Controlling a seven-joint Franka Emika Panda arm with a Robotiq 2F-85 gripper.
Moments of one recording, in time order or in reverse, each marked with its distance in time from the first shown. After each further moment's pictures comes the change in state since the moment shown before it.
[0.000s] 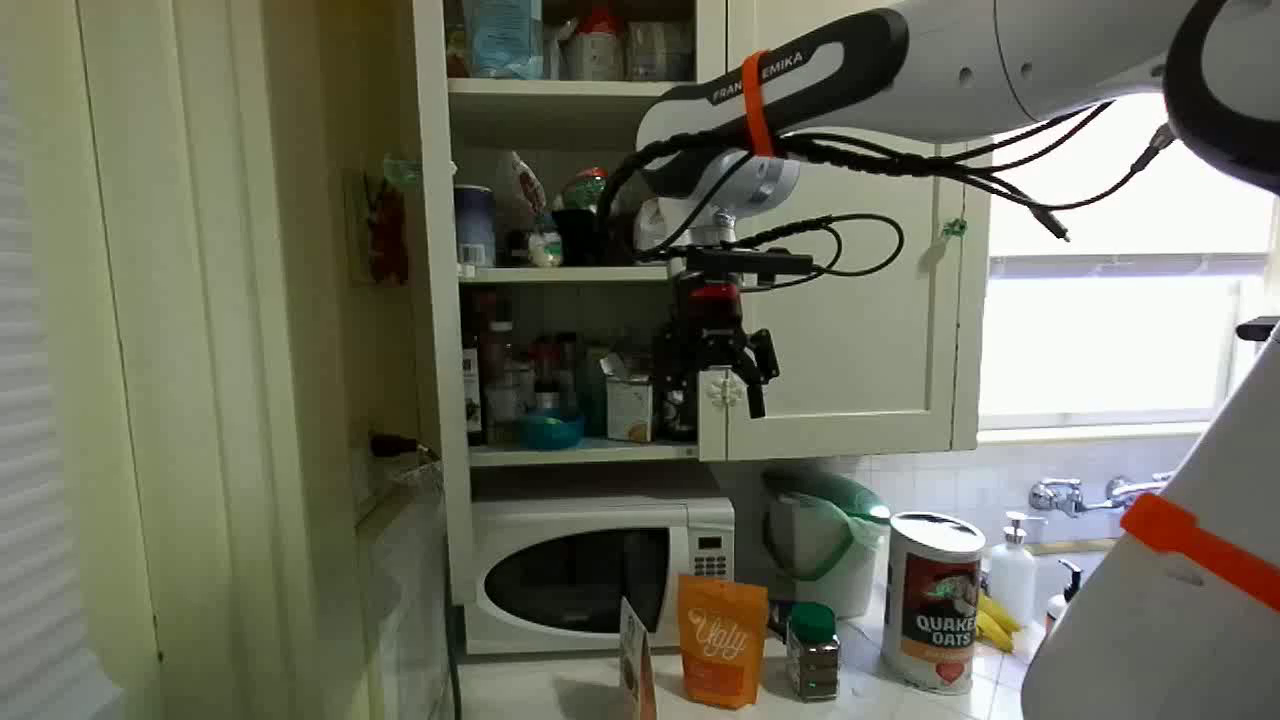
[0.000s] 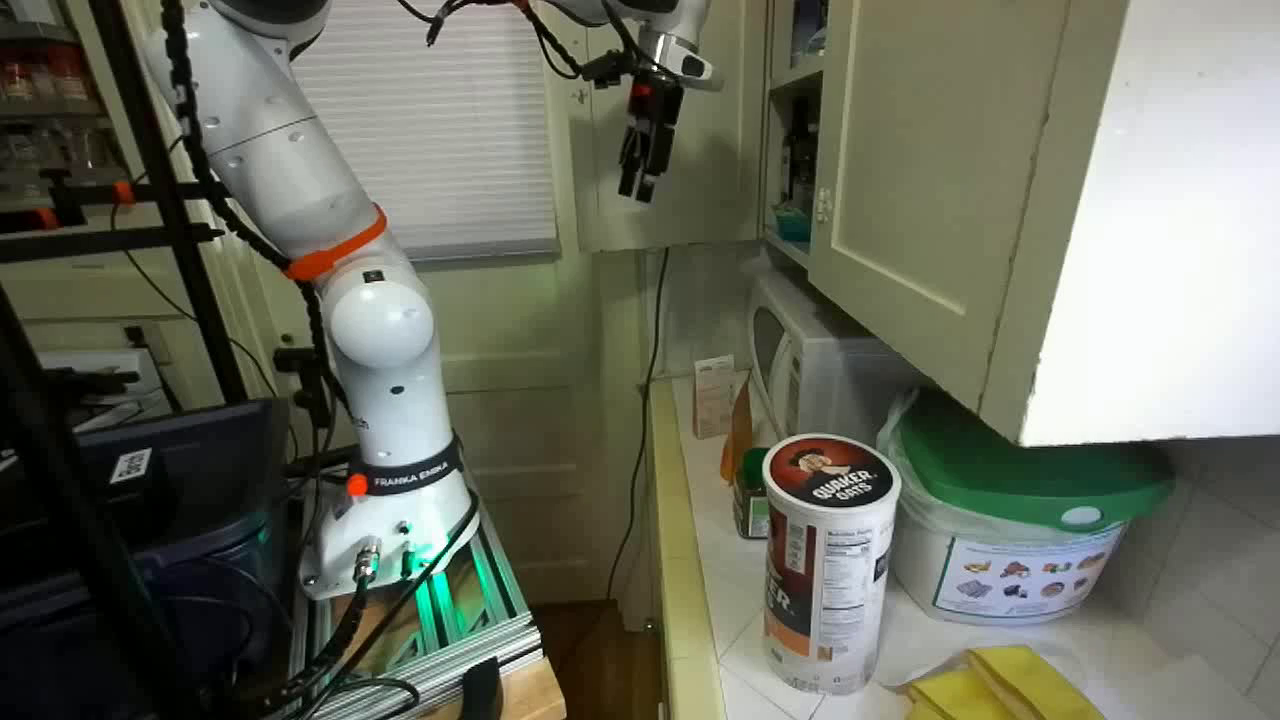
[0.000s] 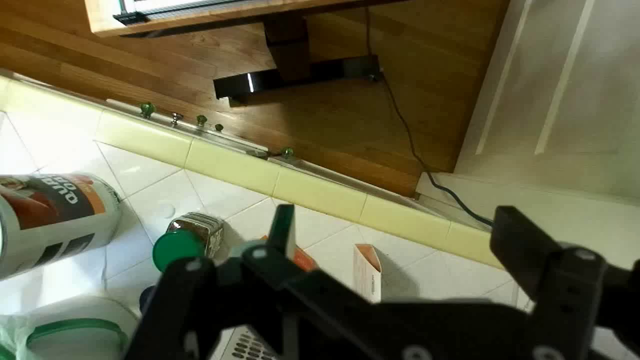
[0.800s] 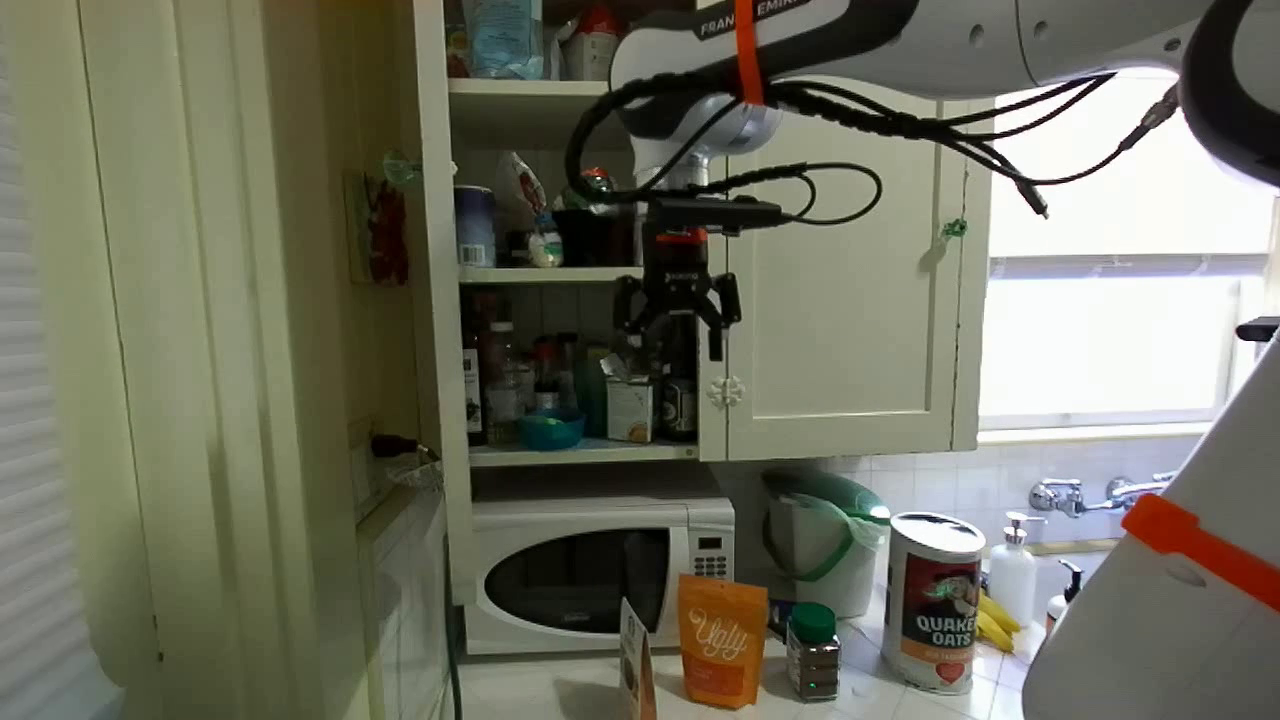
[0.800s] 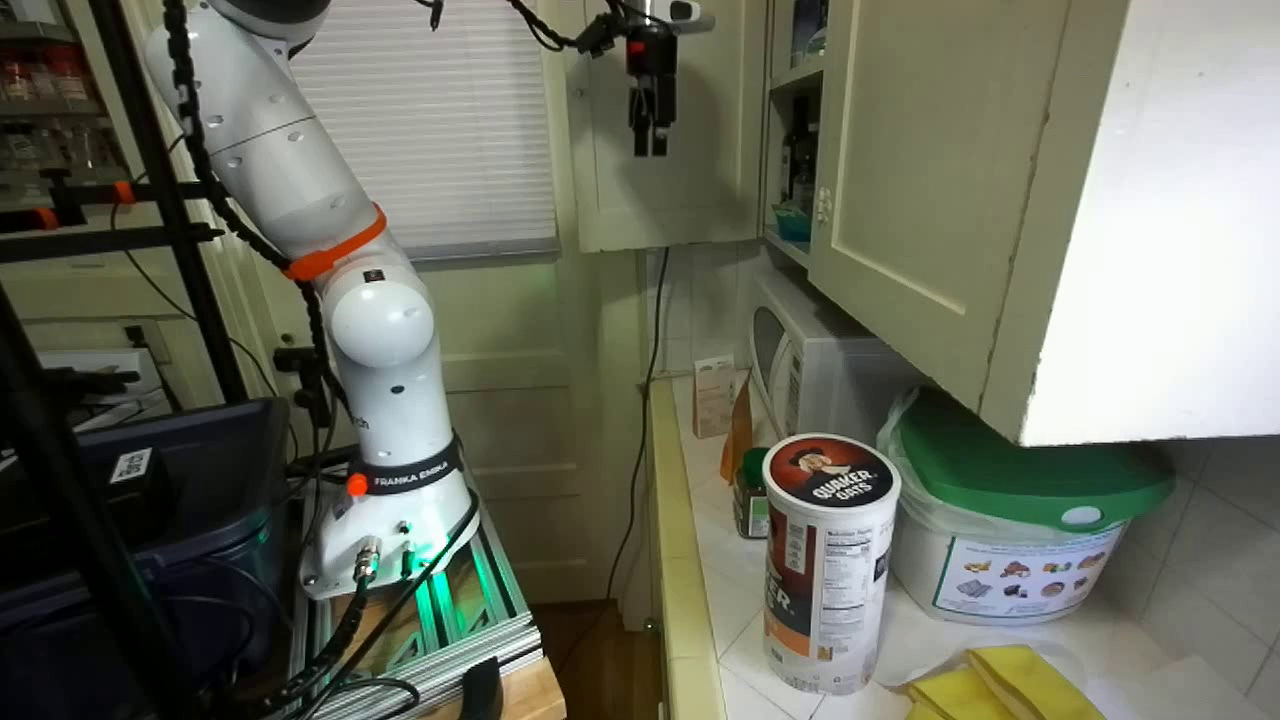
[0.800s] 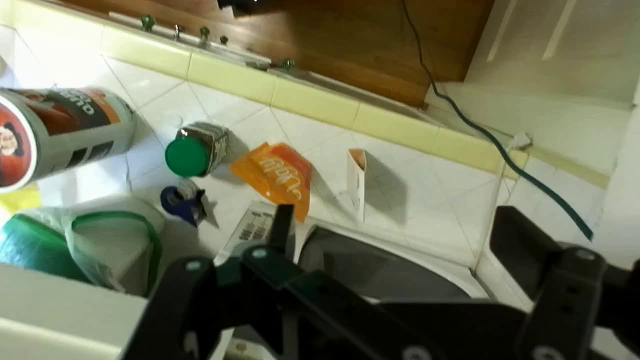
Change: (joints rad) arm 0.004 -0.005 0.083 0.142 -0.060 0.076 0.111
